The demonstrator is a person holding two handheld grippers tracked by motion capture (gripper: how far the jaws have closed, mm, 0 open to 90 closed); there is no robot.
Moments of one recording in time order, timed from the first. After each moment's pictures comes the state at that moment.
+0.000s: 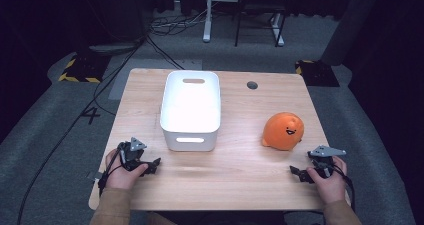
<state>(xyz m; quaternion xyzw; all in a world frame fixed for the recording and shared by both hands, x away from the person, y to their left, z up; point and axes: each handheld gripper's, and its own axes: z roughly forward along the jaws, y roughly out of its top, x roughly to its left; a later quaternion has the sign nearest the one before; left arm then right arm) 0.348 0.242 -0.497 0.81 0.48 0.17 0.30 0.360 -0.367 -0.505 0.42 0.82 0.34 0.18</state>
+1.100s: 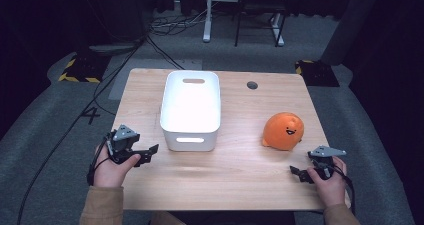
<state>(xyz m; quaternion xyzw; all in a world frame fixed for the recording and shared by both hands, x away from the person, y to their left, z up) 0.336 0.241 -0.414 0.77 0.47 0.17 0.40 0.359 -0.367 -0.505 0.42 0.82 0.34 0.18</state>
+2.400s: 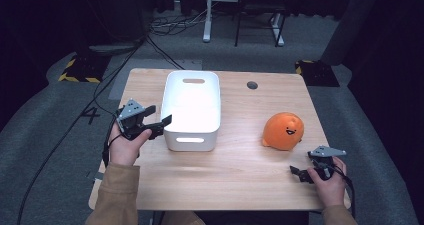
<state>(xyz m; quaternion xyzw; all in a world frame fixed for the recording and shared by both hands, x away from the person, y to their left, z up) 0.384 0.213 -0.383 0.72 0.43 0.20 0.51 0.359 -0.367 -0.505 0.42 0.82 0.34 0.18</state>
